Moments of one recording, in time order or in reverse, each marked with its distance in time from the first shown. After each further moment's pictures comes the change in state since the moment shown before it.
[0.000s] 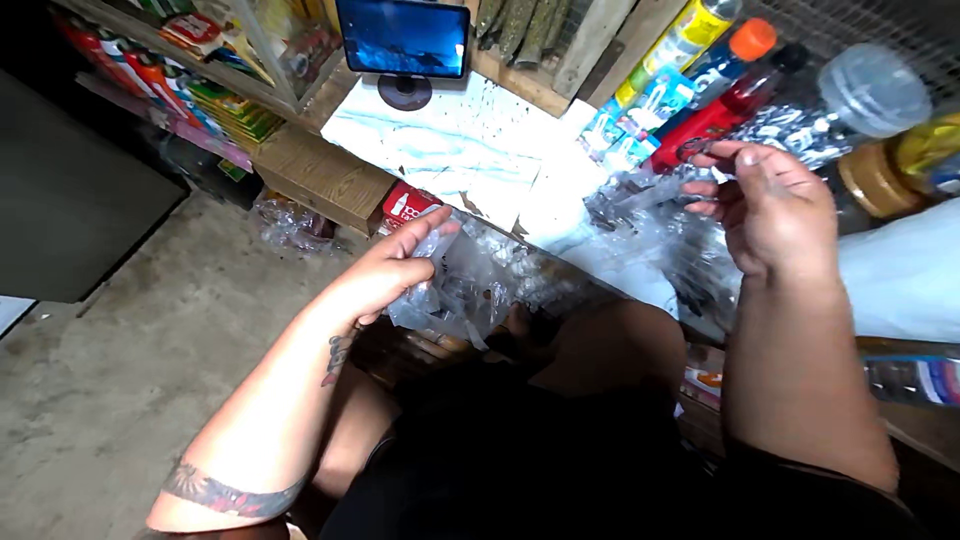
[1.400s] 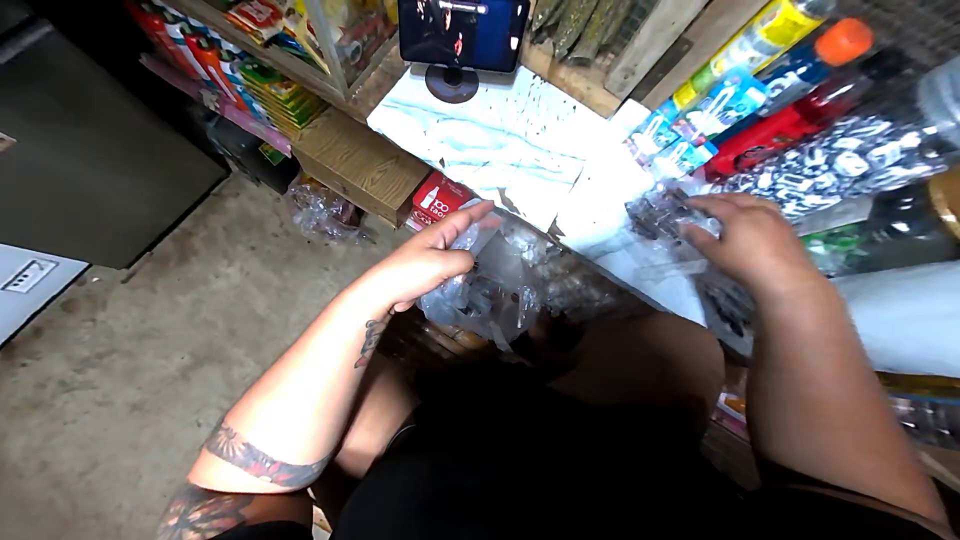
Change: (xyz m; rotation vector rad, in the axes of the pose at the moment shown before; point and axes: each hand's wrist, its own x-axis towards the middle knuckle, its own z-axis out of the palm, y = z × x) left_hand -0.002 0.003 -0.001 -0.015 -0.020 0.019; right_hand 0.017 0.041 0.012 -1.034 -0.322 -0.129
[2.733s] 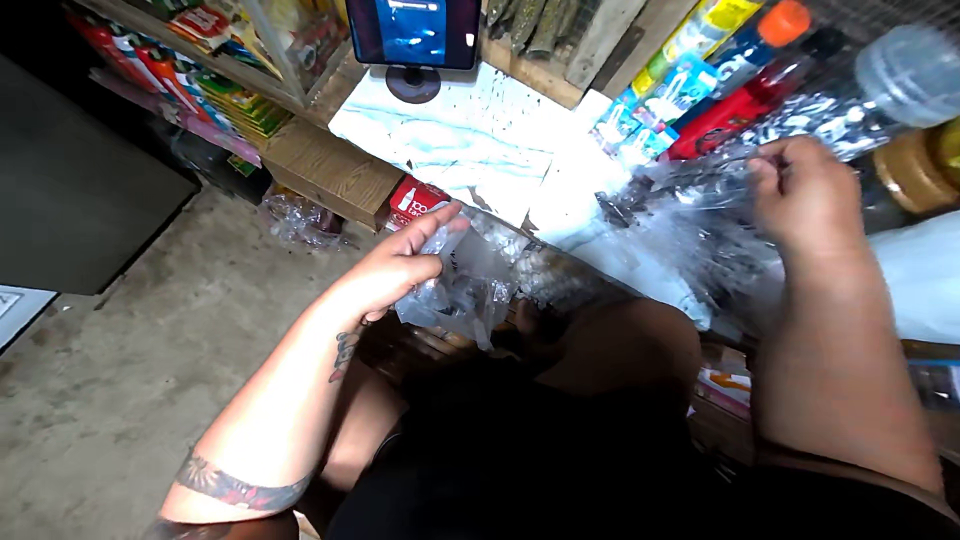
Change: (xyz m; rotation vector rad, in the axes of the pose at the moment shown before) left_hand 0.002 -0.005 0.000 0.016 0.001 0.013; right_hand -0.010 0.027 -0.043 0.014 0.222 0.232
